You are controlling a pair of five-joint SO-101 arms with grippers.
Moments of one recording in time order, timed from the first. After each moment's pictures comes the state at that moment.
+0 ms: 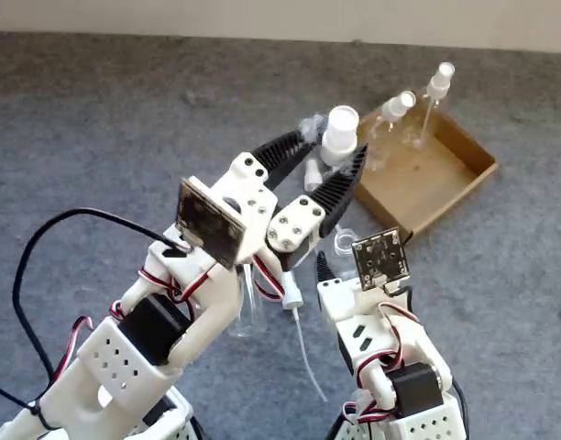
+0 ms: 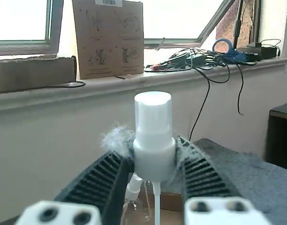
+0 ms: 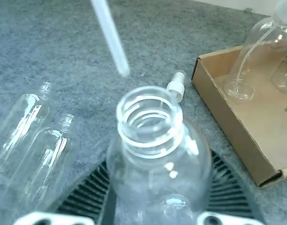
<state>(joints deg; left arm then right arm) 37.7 -56.5 42.3 12.0 3.2 -21.9 -100.3 83.7 52.0 3.6</state>
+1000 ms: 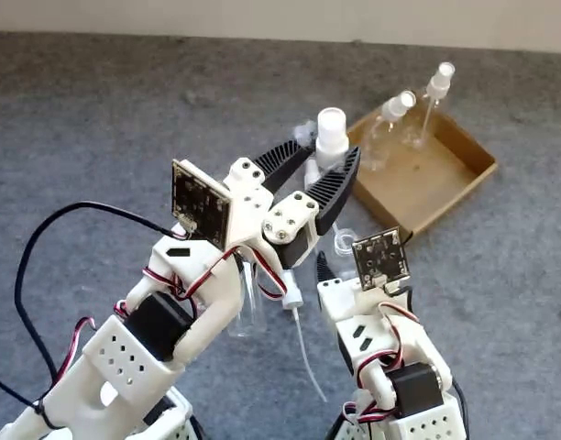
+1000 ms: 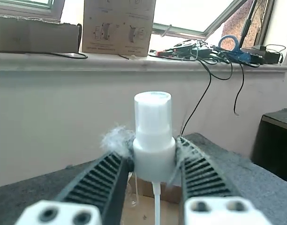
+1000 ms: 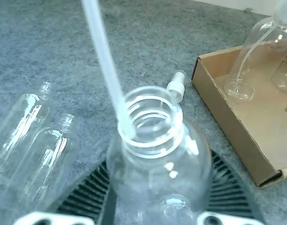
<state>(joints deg) 36.1 -56.5 46.0 10.8 12.1 -21.9 -100.3 83.7 52.0 3.6</state>
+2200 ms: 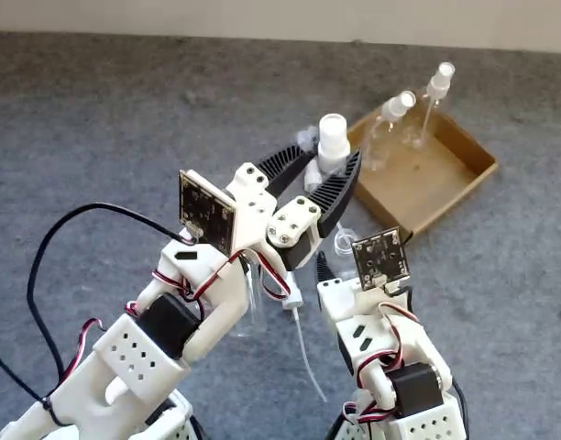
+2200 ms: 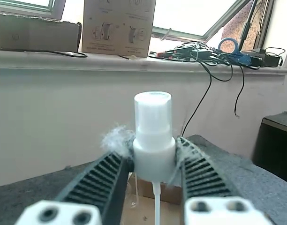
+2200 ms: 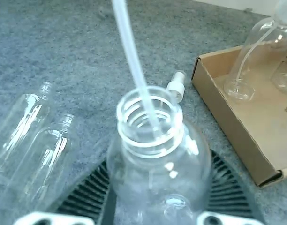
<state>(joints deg) 36.2 -56.1 51.9 3.1 12.1 -21.9 -100.3 83.7 52.0 3.6</state>
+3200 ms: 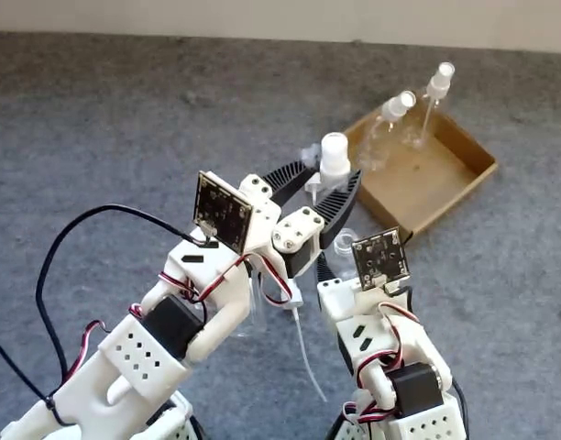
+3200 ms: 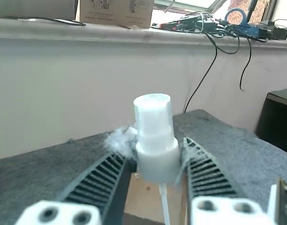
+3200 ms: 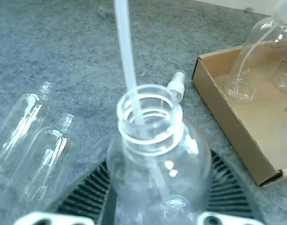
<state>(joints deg) 36.3 -56.1 55.3 6.4 12.2 -21.9 -100.3 83.7 52.0 3.6</state>
